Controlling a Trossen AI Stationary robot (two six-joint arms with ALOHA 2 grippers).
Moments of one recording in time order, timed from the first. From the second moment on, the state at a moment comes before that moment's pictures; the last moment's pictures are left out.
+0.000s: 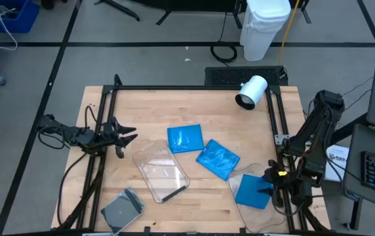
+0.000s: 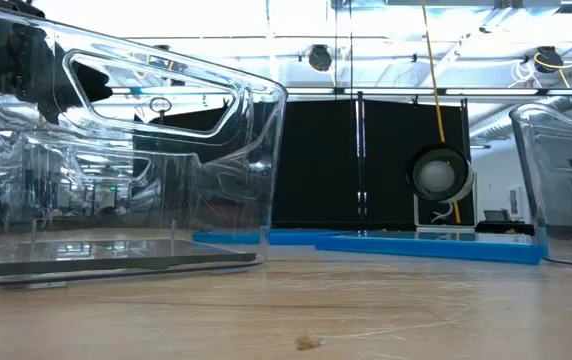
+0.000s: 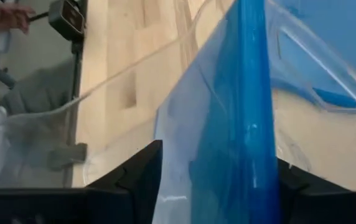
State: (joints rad) left arm -0.40 0.01 0.09 -0.11 -0.68 -0.16; right arm 1.20 1.06 0.66 -0.68 0.63 1.29
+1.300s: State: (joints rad) left arm -0.40 0.01 0.09 -0.11 -0.68 -0.16; right arm 0.92 0.95 0.61 -0.19 0.76 0.27
